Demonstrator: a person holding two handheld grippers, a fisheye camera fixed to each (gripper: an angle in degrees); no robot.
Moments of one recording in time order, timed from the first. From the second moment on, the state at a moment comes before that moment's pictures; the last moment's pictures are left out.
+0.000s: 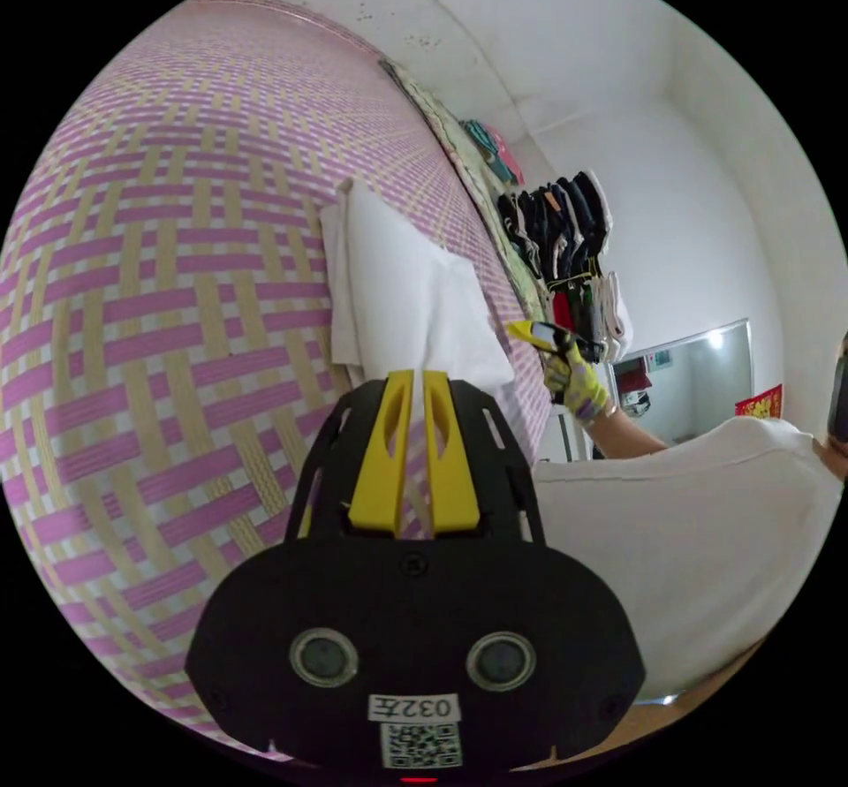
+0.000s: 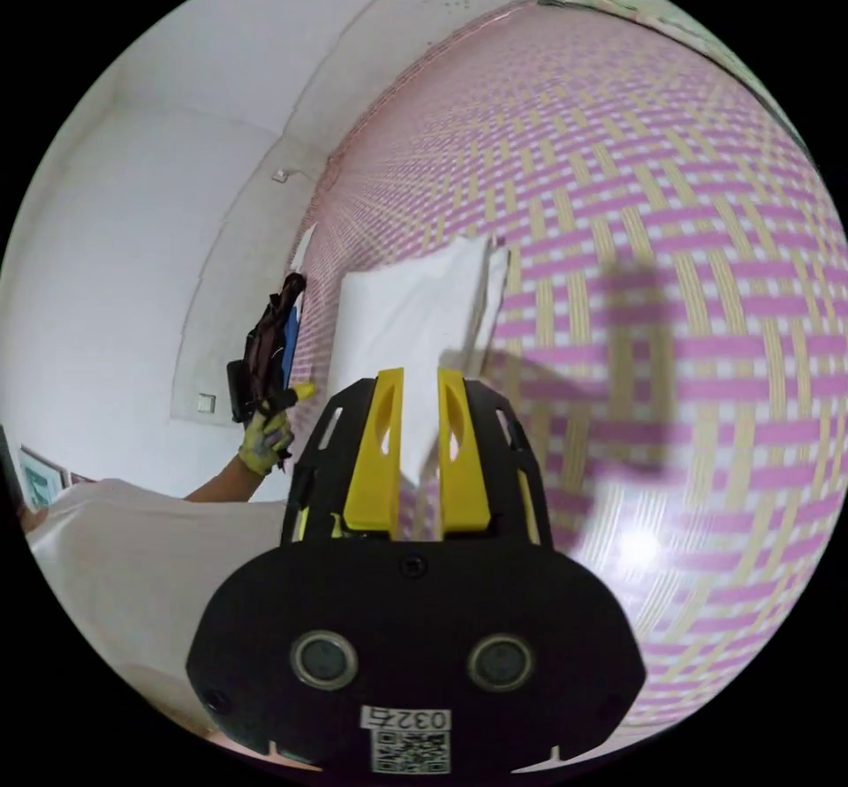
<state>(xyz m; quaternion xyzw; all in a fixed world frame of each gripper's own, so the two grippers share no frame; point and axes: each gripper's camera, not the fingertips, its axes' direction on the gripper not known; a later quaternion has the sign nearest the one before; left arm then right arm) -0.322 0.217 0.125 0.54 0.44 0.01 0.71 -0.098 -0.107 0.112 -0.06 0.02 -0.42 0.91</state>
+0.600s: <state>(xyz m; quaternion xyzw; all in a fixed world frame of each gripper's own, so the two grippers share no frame) -0.224 0.226 0.143 0.33 0.48 0.09 0.81 -0.016 -0.022 0.102 -0.25 0.06 -0.37 0.90</state>
